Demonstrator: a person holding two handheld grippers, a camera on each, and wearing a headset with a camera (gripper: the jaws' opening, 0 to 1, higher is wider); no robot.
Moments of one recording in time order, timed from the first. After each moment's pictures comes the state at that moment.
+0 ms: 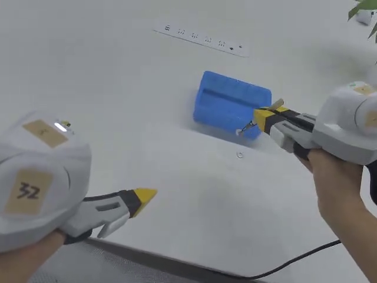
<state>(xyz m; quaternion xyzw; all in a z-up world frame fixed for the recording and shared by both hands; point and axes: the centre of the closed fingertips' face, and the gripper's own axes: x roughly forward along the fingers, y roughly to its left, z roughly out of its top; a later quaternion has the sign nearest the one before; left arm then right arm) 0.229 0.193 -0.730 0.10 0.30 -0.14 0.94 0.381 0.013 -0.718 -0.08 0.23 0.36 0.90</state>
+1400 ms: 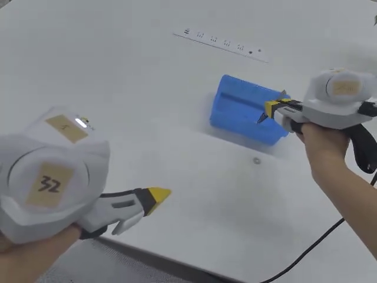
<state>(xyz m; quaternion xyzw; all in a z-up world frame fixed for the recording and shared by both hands) 0.235 0.196 -0.730 0.10 0.30 -0.14 0.94 0.474 0.011 -0.787 -0.12 0.28 0.33 0.90</state>
